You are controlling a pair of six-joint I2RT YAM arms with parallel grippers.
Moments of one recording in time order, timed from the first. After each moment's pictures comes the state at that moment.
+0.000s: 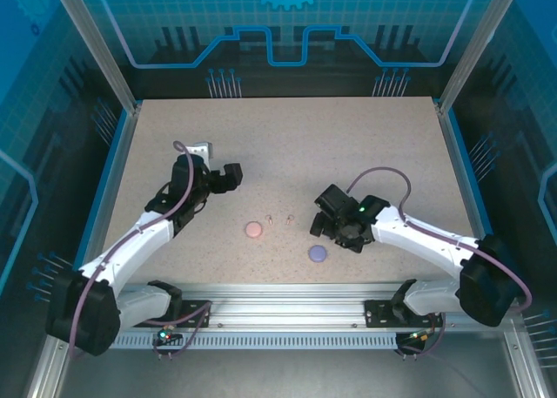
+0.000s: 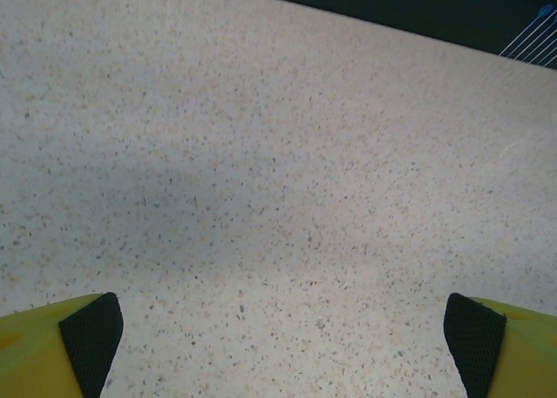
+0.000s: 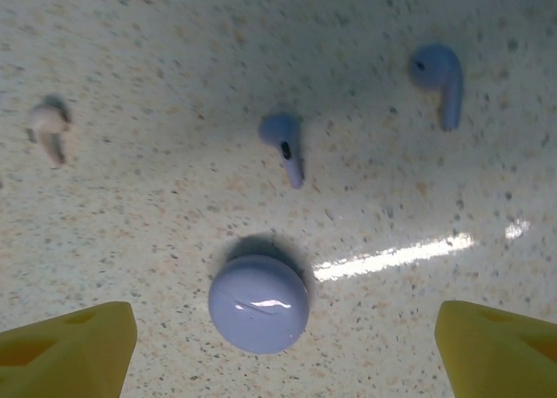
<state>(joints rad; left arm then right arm) -0.29 1.15 0.72 -0.11 -0.05 -0.42 0.79 1.31 0.86 -0.86 0.09 1.18</state>
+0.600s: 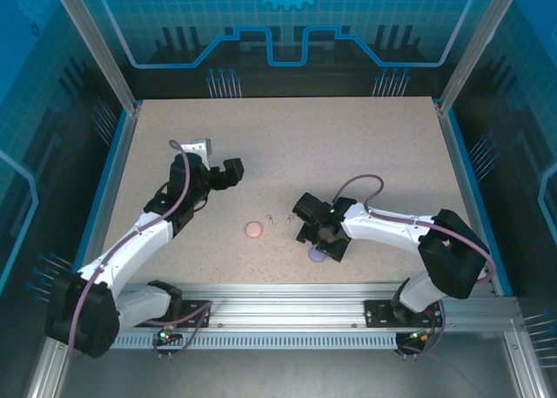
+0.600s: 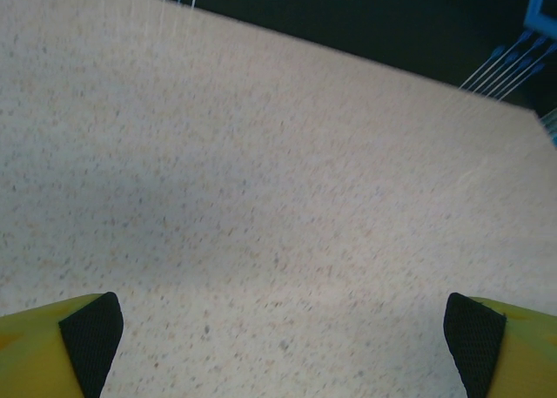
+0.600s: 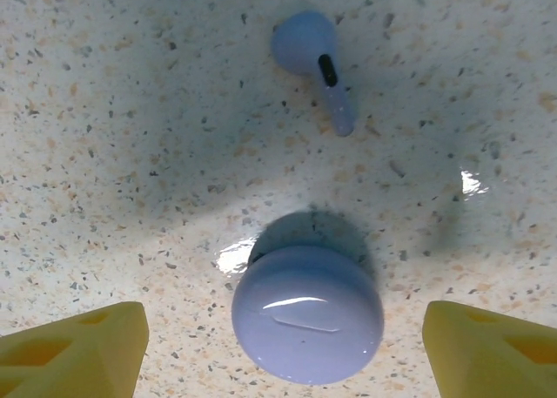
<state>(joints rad) -0.29 1.12 0.71 -0.04 -0.03 -0.48 0.87 1.54 0.91 -0.79 0.05 1.38</state>
